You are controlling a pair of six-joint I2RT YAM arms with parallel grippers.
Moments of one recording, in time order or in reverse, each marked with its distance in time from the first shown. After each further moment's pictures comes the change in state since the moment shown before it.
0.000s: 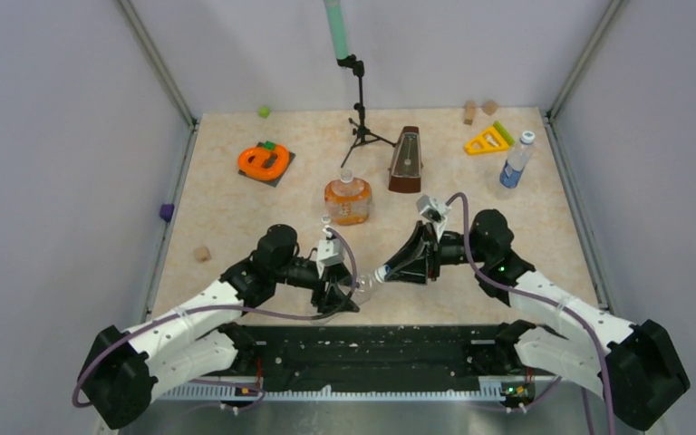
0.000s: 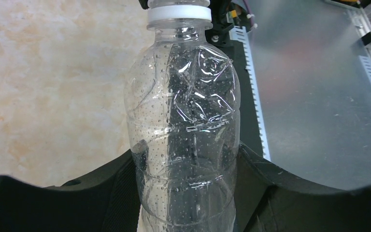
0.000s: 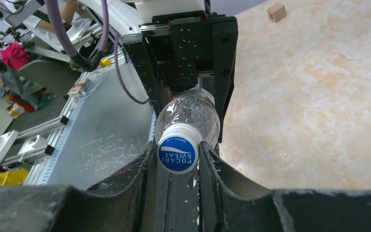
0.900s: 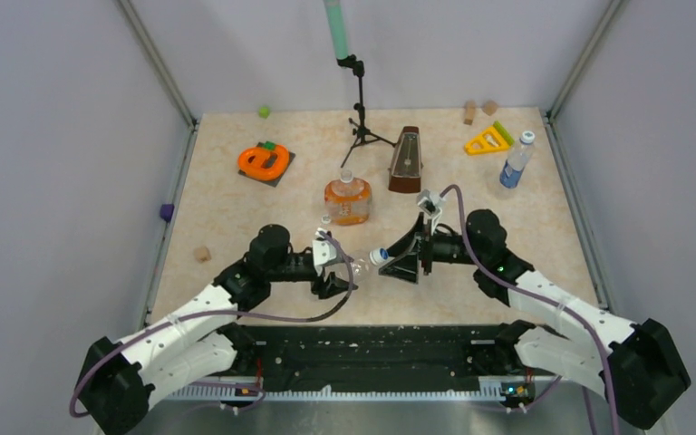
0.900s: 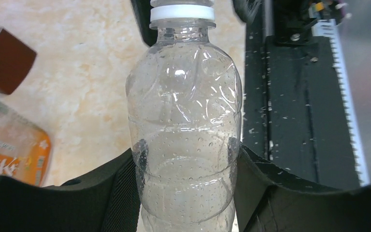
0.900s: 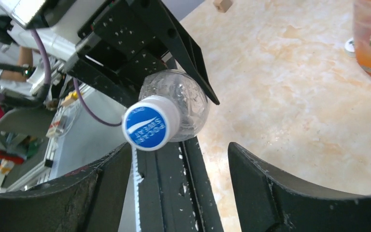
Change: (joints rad) left arm 0.032 -0.047 0.024 -0.017 -0.170 0.204; right arm 0.024 0.034 0.046 -0.151 0.196 0.024
